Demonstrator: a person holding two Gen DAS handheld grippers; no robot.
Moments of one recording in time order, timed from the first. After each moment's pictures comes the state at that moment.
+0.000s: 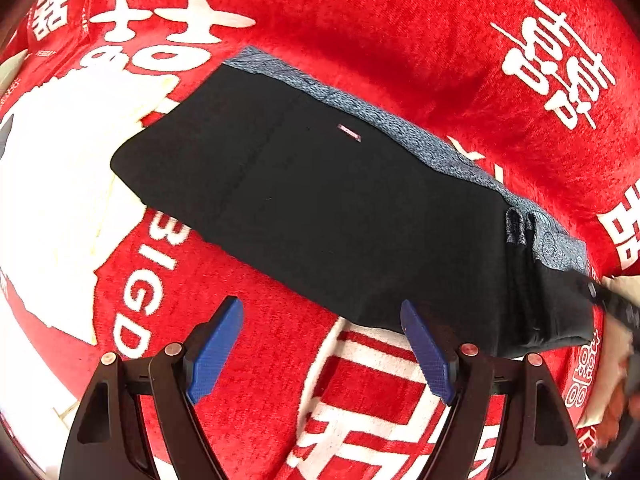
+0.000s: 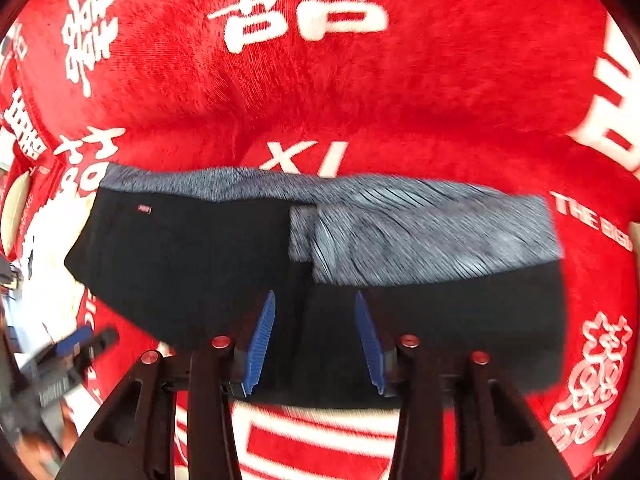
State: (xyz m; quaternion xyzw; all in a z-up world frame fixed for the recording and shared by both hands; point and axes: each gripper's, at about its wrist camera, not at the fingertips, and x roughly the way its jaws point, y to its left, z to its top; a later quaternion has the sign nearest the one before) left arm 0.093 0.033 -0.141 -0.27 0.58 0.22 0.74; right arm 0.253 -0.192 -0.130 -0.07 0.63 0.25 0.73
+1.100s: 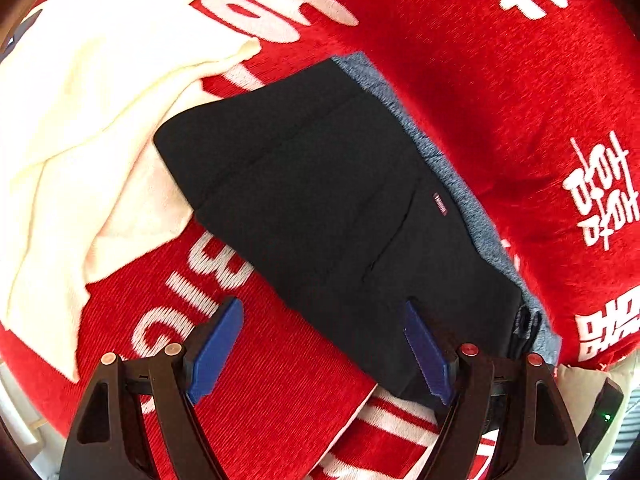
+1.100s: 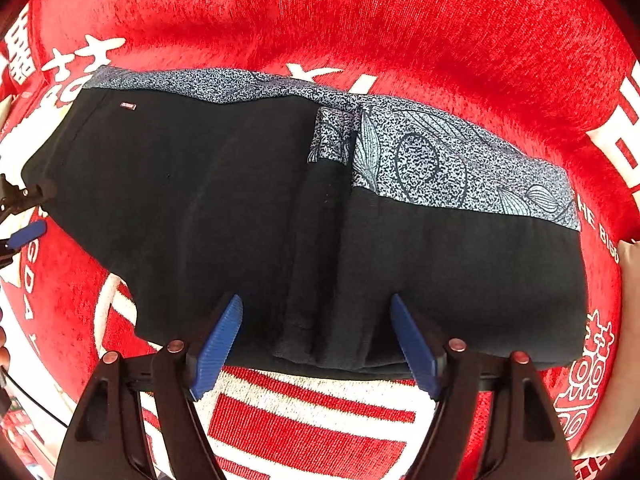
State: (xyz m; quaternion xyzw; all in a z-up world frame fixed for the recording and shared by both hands) left arm 0.060 0.121 -0.182 -0.42 0.50 0.24 0.72; right arm 0.202 -0.164 -0.180 -0.19 0.63 0.24 0.71
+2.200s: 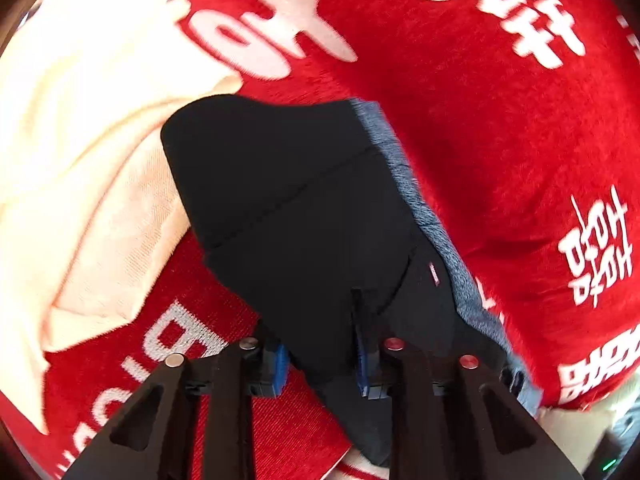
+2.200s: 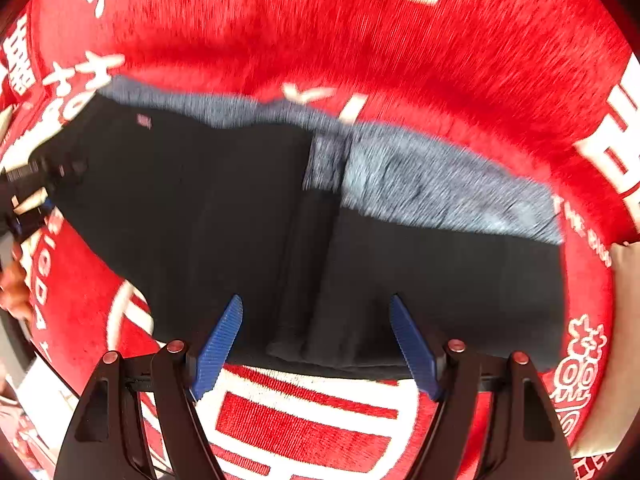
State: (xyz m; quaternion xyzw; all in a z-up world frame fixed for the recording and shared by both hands) left arm 0.090 0.134 -0.179 -0.42 0.44 0.26 0.75; right arm 0.213 -0.165 -0.150 -0.18 0.62 0.24 0.73
